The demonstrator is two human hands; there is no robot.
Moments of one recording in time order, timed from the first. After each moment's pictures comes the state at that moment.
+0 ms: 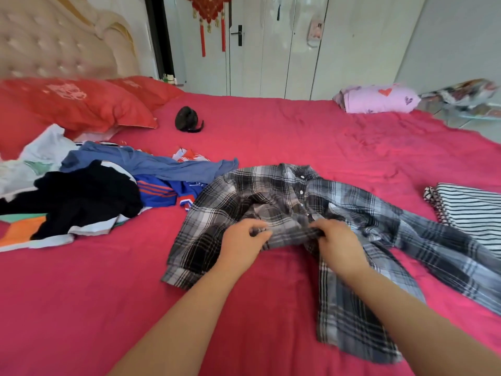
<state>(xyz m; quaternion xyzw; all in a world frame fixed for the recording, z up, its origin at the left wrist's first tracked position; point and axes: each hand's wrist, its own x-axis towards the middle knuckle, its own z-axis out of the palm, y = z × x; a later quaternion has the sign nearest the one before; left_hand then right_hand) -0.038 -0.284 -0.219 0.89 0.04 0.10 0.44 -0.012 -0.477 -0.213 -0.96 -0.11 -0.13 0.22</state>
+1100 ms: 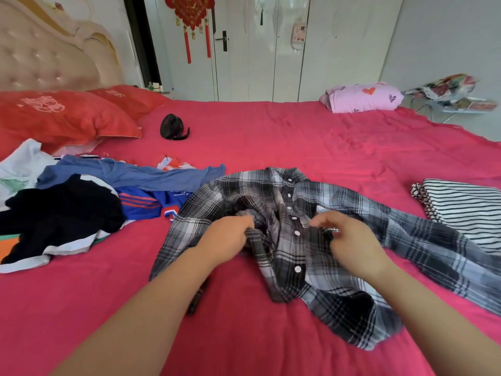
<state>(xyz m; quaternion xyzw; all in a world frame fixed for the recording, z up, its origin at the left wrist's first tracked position) -0.001 -0.275 -0.196 0.98 -0.13 0.04 0.11 -0.027 -0.509 -0.170 -0.93 -0.12 -0.07 0.33</state>
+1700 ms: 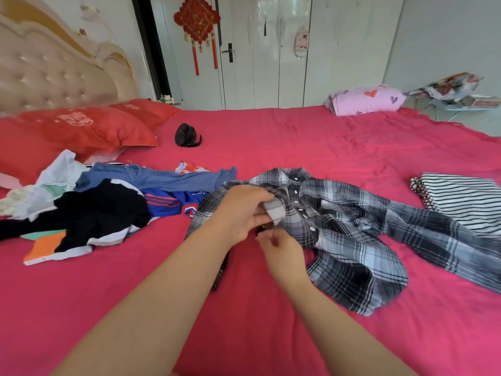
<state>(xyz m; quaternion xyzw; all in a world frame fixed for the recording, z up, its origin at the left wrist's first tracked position) -0.083 -0.307 -0.104 0.65 0.06 -0.04 0.76 -0.098 -0.389 -0.195 -0.84 -0.02 -0.06 0.53</state>
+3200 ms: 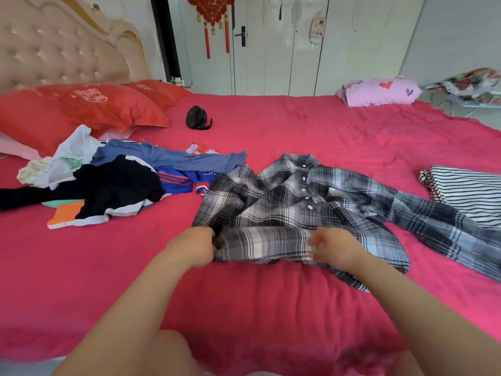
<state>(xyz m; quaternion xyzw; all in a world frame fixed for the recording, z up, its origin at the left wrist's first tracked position) -0.137 -0.207 -0.184 0.99 0.08 -0.12 0.06 -0.086 -0.478 -0.206 -0.98 -0.12 0.08 0.14</state>
